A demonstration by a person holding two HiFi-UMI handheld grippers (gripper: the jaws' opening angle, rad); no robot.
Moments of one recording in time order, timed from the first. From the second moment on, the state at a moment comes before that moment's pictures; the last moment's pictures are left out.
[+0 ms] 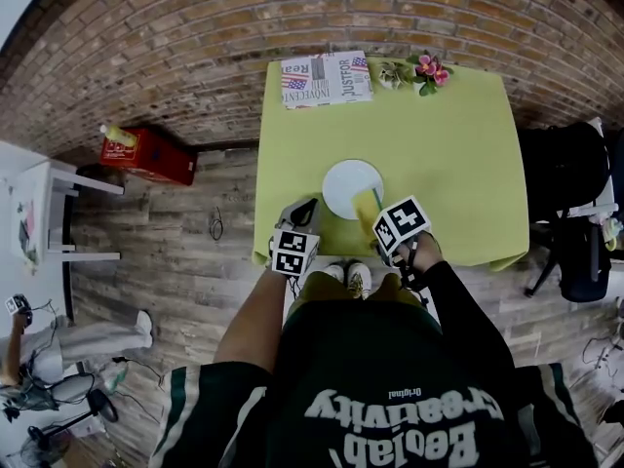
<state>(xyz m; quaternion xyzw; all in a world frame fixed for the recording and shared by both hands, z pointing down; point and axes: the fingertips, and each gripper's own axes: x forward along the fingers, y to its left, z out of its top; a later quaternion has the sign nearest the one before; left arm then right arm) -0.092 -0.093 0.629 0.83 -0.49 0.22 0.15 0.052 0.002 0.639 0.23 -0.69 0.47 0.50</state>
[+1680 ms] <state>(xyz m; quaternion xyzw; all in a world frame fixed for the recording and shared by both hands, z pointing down) -0.093 -0.097 0.631 0.82 -0.49 0.23 0.17 -0.020 -0.068 0.641 0.22 -0.70 0.54 0.41</state>
